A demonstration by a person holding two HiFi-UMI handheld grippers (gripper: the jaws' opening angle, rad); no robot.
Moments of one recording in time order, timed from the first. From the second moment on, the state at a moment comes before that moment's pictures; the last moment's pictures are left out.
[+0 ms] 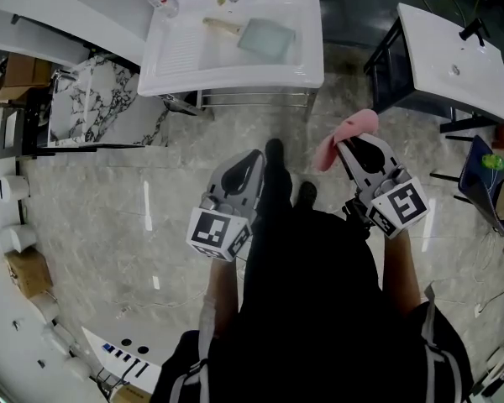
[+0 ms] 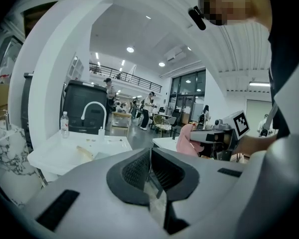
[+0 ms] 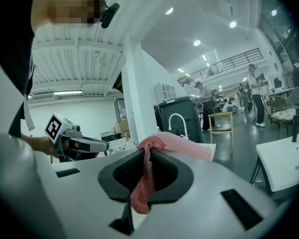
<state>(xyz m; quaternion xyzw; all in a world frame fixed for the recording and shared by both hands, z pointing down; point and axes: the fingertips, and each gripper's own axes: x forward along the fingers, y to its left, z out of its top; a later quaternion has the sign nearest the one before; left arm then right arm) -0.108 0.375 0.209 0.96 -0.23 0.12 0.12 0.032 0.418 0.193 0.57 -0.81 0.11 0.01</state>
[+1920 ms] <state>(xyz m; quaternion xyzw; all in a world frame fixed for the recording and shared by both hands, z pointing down) -0.020 0.012 0.343 0.89 -0.36 0.15 0.25 0.097 0.021 0.333 0.31 -0.89 0.16 0.28</state>
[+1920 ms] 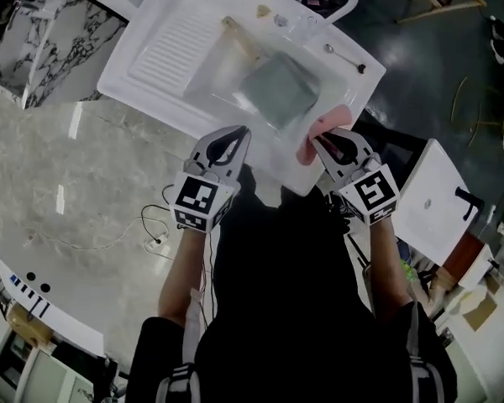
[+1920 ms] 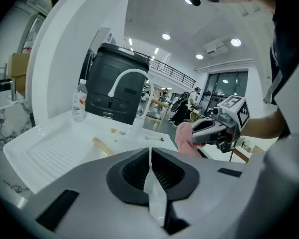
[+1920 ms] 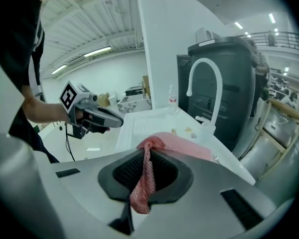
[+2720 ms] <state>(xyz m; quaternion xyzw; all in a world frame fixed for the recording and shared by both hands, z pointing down) 0.023 0.019 0.441 0.73 -0.58 0.14 0.34 0.066 -0.013 0.540 -0.10 -0.90 0.06 0.41</state>
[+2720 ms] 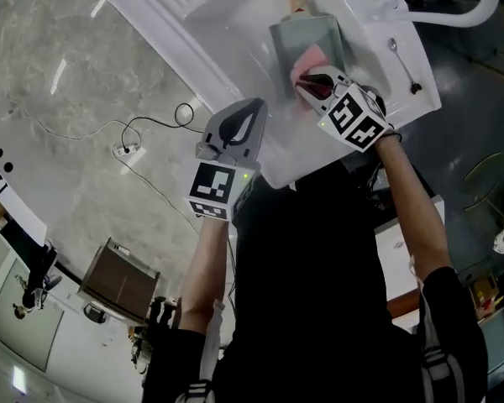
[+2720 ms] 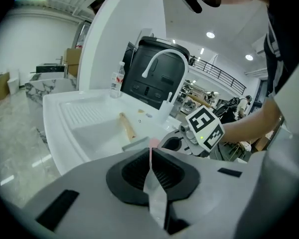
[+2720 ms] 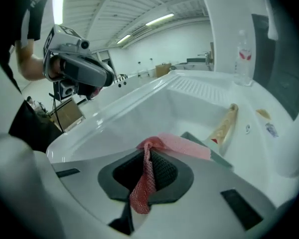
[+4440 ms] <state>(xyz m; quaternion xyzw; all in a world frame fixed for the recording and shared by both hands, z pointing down) 0.016 0.005 0.495 0.73 -0.57 0.18 0.33 0.123 -0.009 0.670 -0.31 -0.69 -0.09 0.64</state>
